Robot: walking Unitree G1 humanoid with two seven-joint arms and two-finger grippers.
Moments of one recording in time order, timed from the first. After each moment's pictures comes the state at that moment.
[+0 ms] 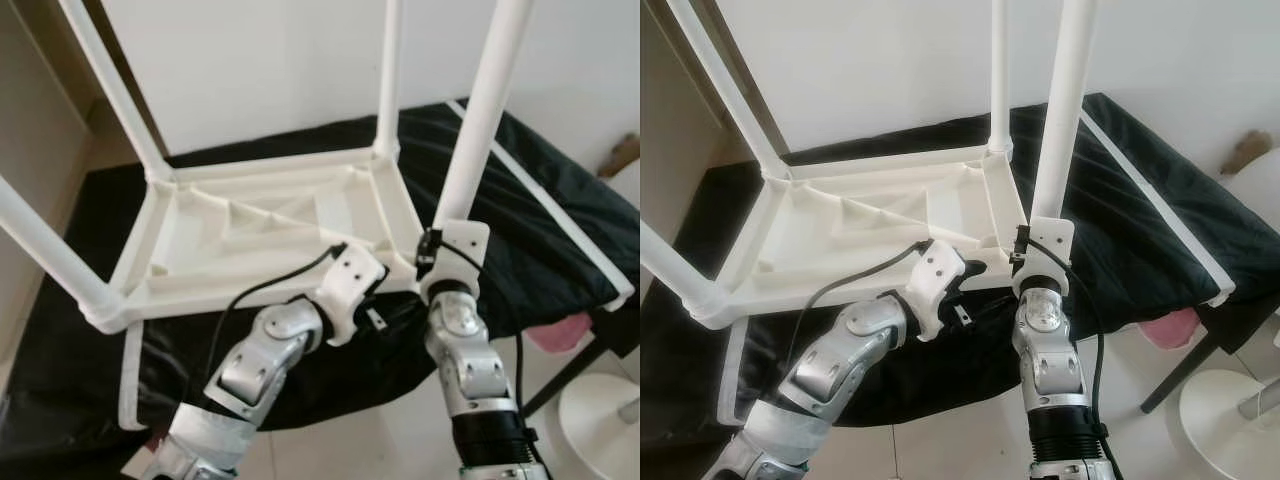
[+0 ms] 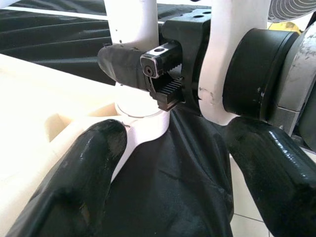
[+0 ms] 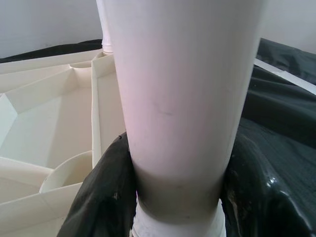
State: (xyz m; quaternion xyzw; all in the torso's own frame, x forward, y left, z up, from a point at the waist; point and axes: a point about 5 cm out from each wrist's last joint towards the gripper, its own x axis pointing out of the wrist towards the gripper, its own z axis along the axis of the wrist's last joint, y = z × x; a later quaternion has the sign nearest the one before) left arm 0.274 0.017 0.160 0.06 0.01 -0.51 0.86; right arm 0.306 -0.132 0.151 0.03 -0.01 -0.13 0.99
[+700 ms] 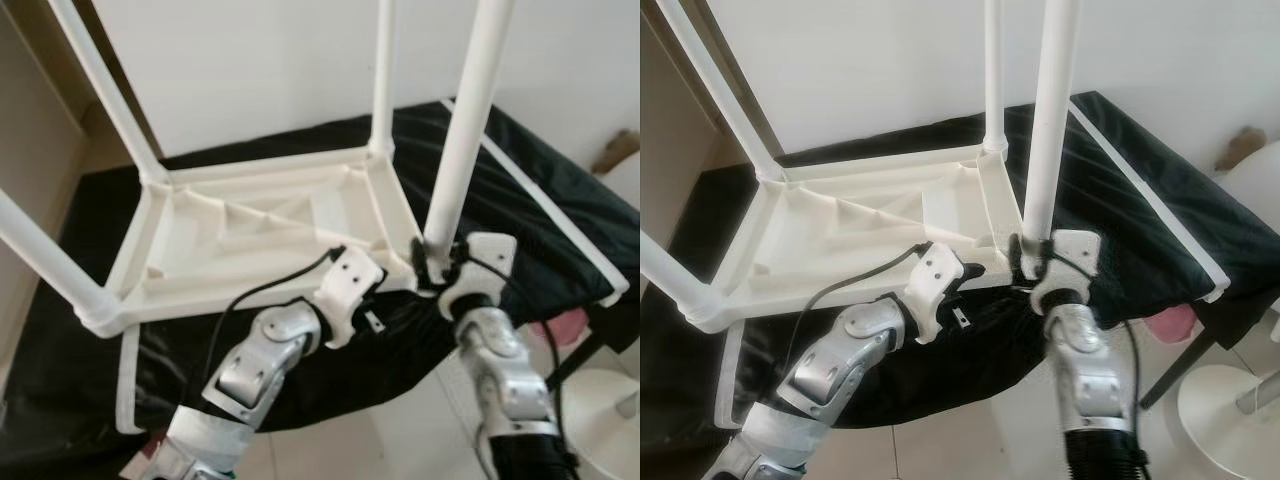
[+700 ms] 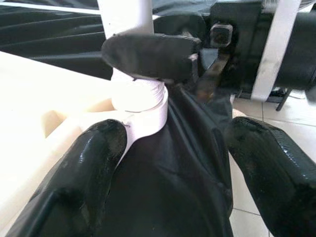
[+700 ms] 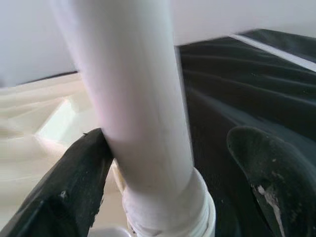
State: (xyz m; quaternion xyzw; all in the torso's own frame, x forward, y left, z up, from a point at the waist) left arm 0.274 0.021 0.158 0.07 0.01 -0.51 0.86; right arm 0.293 -0.172 0.149 0.04 -0.04 0.05 1.00
